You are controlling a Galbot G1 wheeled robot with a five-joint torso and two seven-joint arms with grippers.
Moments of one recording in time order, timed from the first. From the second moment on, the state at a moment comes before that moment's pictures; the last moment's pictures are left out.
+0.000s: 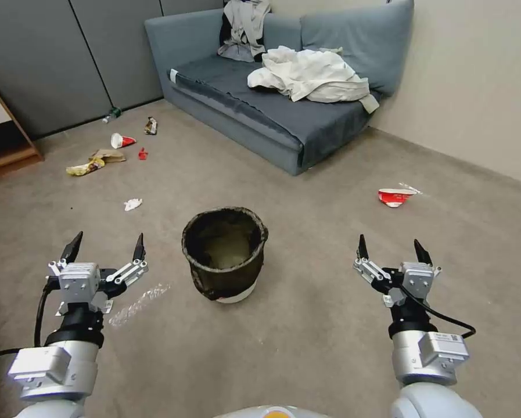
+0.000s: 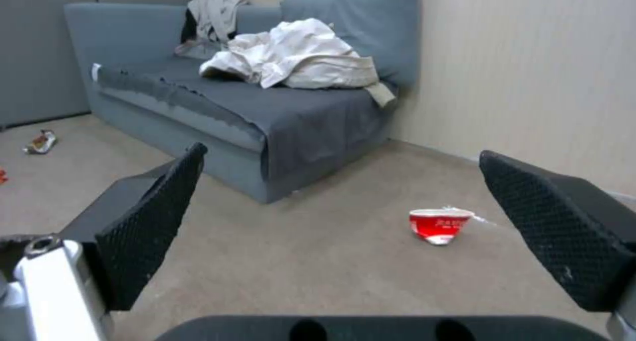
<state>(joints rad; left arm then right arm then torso) 1.90 -1.36 -0.78 -2.49 -0.13 0.04 -0.11 -1.77 1.58 0.46 2.37 -0.08 -0.06 0.16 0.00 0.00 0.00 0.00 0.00</state>
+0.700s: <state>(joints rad) 1.81 -1.30 -0.78 -2.43 -0.32 0.17 -0.11 -1.77 1.57 0.45 2.36 -0.08 -0.03 0.17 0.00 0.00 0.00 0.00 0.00</state>
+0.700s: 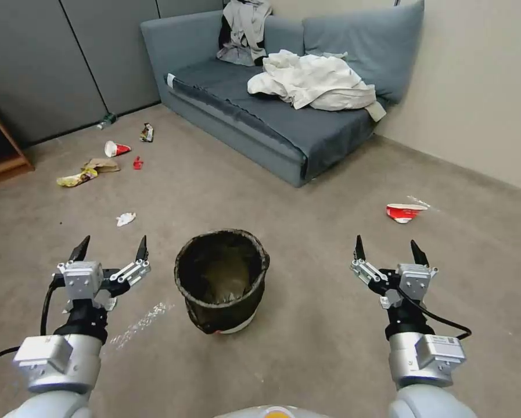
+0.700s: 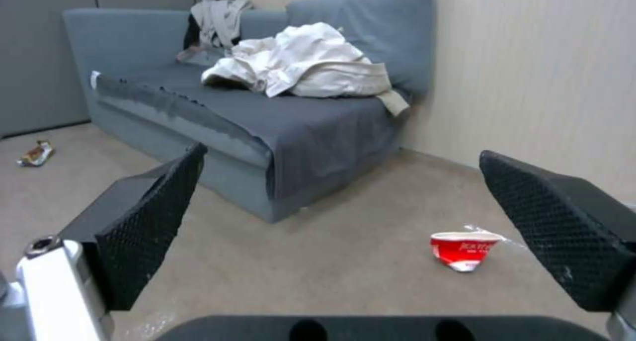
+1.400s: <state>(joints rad) 1.56 -1.10 -0.60 -2.11 -0.54 0.39 -0.14 -1.72 1.56 0.41 2.27 -0.09 -0.02 0.16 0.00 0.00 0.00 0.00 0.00</state>
